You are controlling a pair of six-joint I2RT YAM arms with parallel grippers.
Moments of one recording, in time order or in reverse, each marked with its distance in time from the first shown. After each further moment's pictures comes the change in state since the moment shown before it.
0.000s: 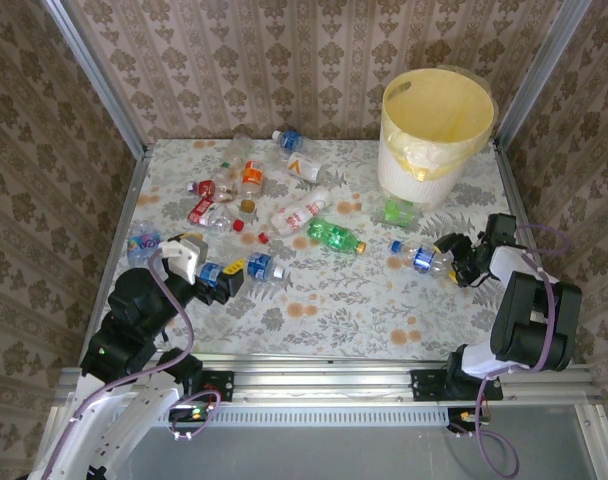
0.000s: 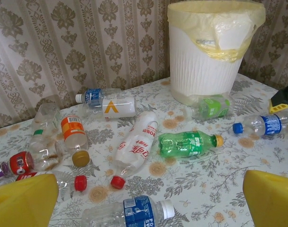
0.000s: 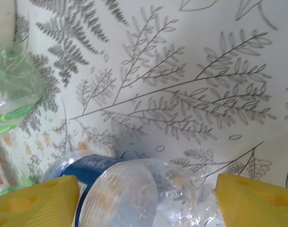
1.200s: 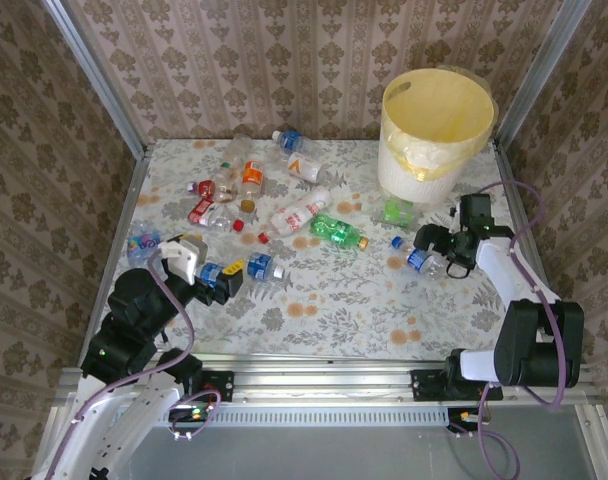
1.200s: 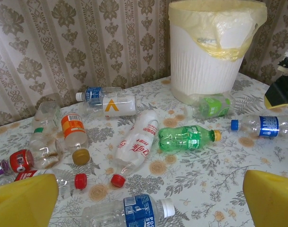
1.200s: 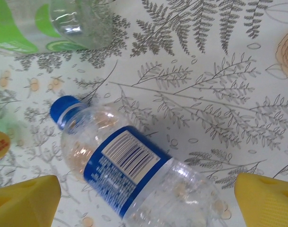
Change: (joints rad) left arm 0.024 -0.006 -0.006 -0.003 0.018 -0.001; right arm 0.241 -0.083 0.157 -0.192 0.303 -0.394
